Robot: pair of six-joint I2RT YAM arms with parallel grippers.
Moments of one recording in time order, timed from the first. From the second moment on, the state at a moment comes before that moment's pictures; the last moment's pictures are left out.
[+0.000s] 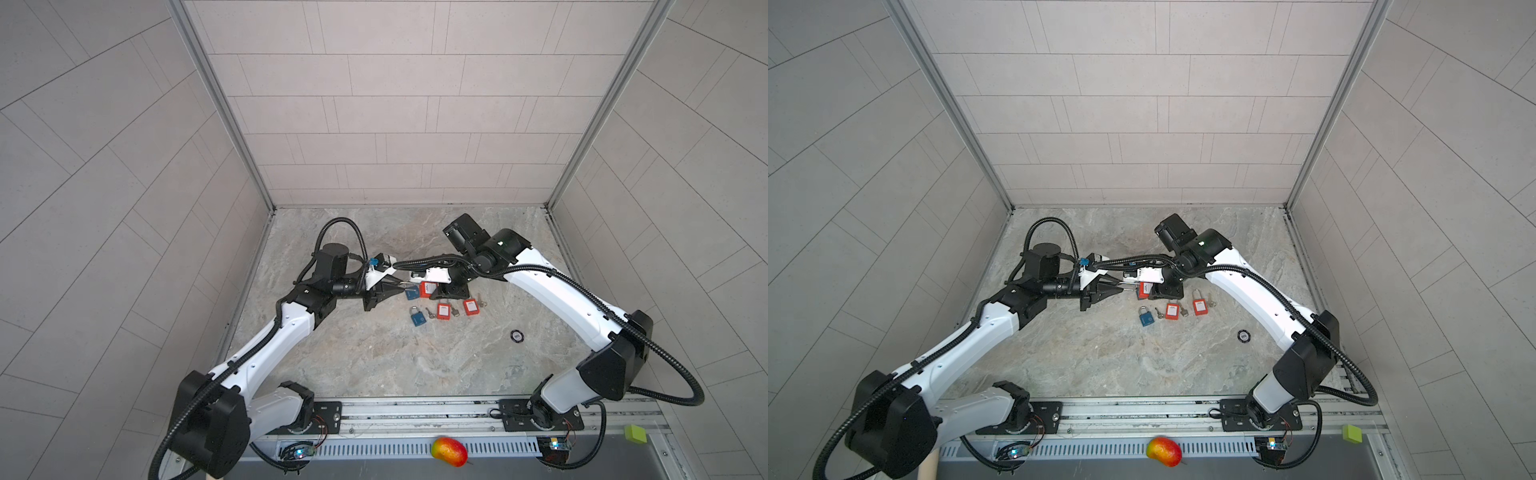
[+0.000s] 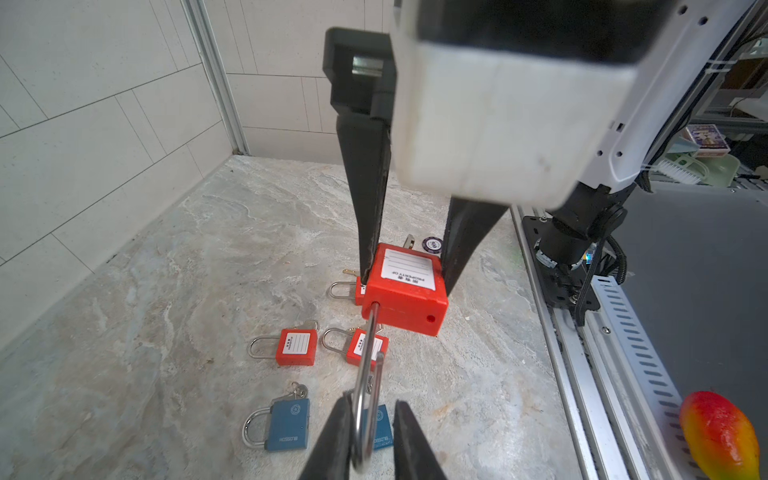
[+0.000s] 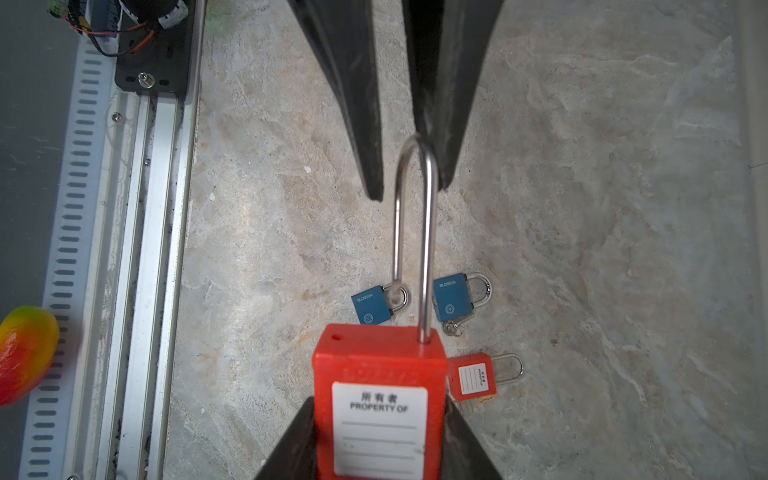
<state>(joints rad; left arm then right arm) -0.41 1.17 0.81 -0.13 0.91 0.44 0.63 1.54 1.56 -1.12 -0.38 -0.88</state>
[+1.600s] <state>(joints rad) -0.54 1.23 0.75 0.27 0.96 0.20 0.56 1.51 1.68 -1.36 -0.39 -0.93</state>
